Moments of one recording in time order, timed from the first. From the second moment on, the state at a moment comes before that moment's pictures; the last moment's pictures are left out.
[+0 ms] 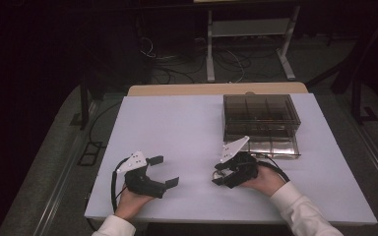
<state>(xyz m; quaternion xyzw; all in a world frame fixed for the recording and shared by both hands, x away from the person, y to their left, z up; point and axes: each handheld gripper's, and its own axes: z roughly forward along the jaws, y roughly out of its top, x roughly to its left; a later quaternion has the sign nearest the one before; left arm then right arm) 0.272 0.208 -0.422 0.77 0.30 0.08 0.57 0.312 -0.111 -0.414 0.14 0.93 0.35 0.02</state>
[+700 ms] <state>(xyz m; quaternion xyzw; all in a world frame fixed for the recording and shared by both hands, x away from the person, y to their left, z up) 0.272 0.208 -0.422 0.77 0.30 0.08 0.57 0.311 -0.125 -0.394 0.14 0.92 0.38 0.02</state>
